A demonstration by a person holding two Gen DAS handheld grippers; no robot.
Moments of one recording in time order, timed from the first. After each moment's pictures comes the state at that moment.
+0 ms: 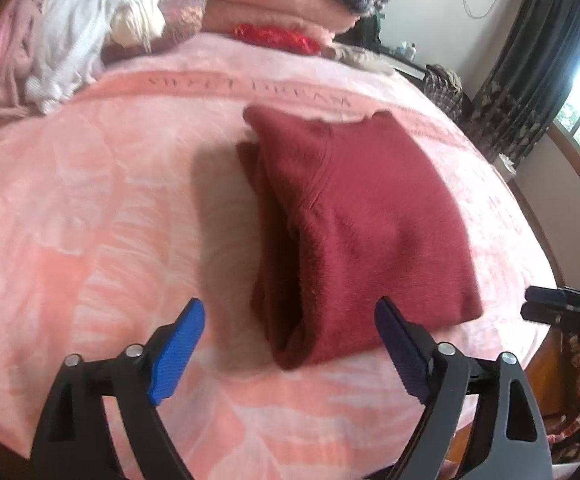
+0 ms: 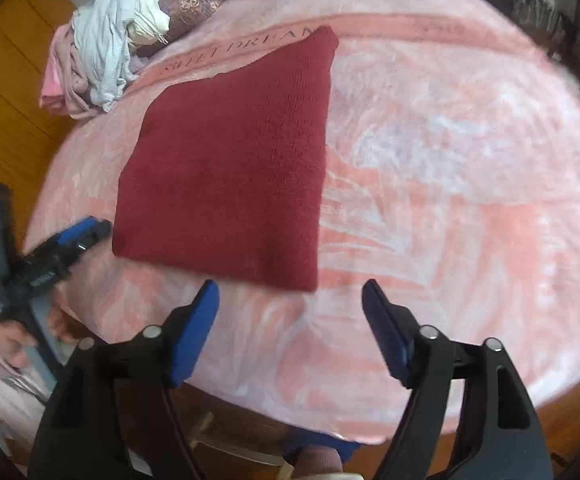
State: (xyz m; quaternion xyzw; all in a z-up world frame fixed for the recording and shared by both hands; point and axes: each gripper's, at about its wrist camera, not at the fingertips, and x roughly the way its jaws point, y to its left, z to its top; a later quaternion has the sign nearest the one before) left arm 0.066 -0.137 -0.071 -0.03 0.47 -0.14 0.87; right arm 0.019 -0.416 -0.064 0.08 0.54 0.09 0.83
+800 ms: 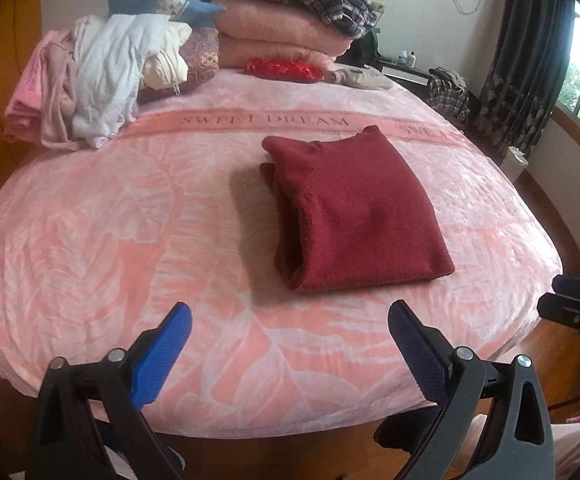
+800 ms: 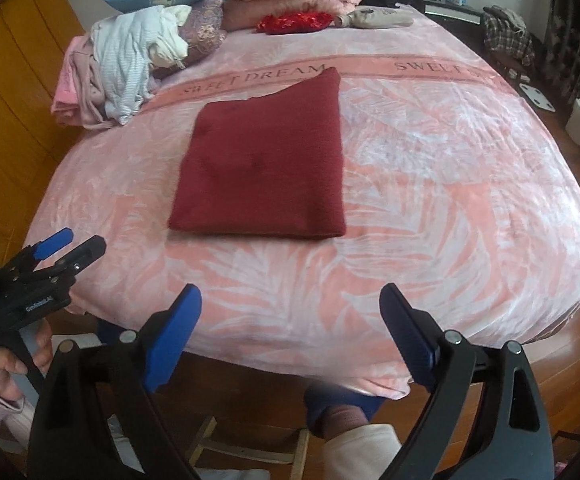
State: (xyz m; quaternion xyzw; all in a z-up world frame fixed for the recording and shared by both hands) left arm -0.034 -0.132 -0.002 0.02 0.44 -0.11 0.89; right arm -0.071 -0.373 -0.008 0.09 0.49 0.06 0.87
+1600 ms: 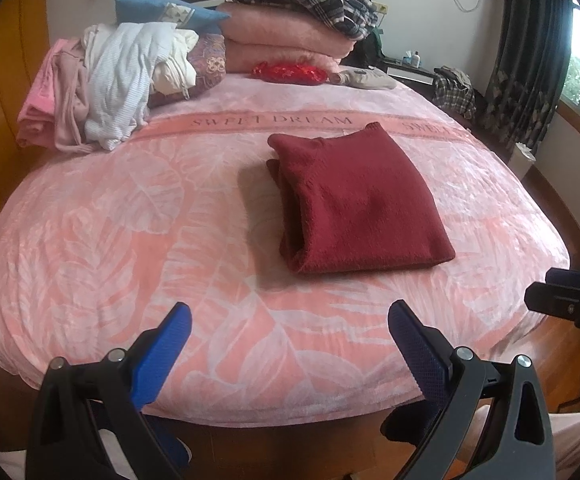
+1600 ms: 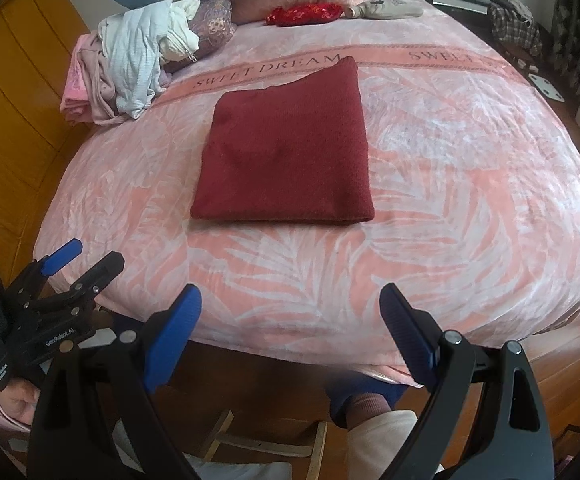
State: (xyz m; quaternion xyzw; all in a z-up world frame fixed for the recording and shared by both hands) left arm -0.059 -0.138 -0.004 0.04 0.43 -0.09 0.90; right arm -0.075 -0.357 -0.011 0.10 0.50 0.08 0.85
